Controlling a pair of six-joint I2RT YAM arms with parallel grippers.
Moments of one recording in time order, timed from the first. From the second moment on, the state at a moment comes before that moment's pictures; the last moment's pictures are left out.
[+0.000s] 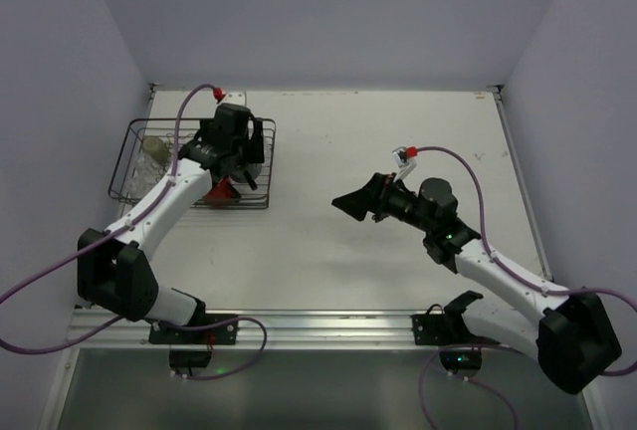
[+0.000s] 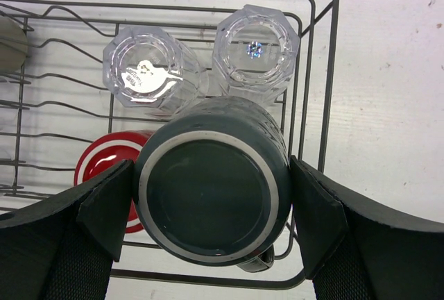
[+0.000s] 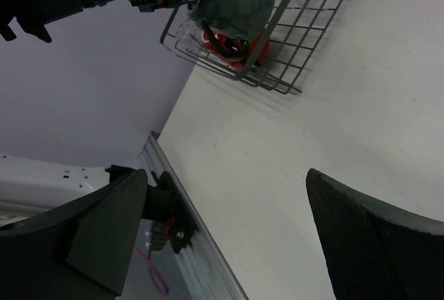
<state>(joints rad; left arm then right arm) -0.38 1.45 1.21 -0.52 -0.39 -0.29 0.54 0.98 0.49 0.36 -0.42 0.80</state>
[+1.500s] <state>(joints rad) -0.38 0.99 1.05 -0.30 0.35 -0.61 0.65 1.40 0.74 0.91 -0.58 1.16</state>
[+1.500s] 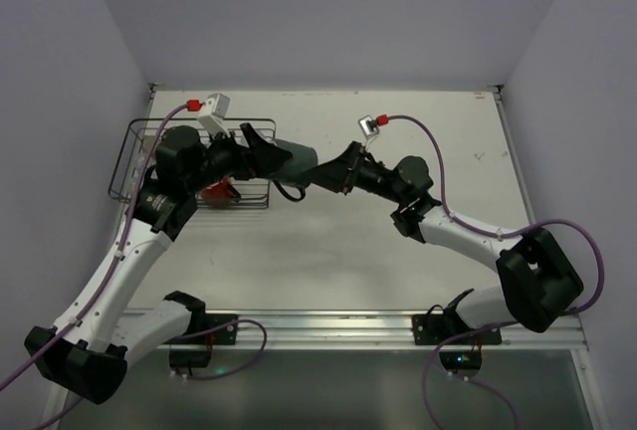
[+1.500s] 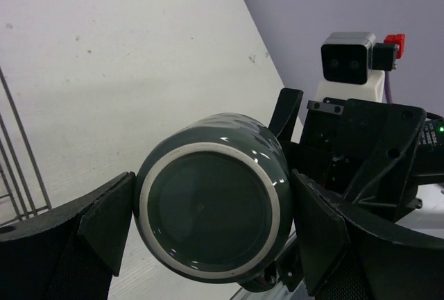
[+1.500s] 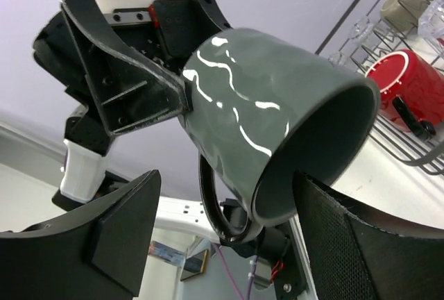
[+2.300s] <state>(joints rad) -0.37 0.80 1.00 -0.35 0.09 -0.48 0.54 1.34 0.64 0.82 -0.60 1.12</state>
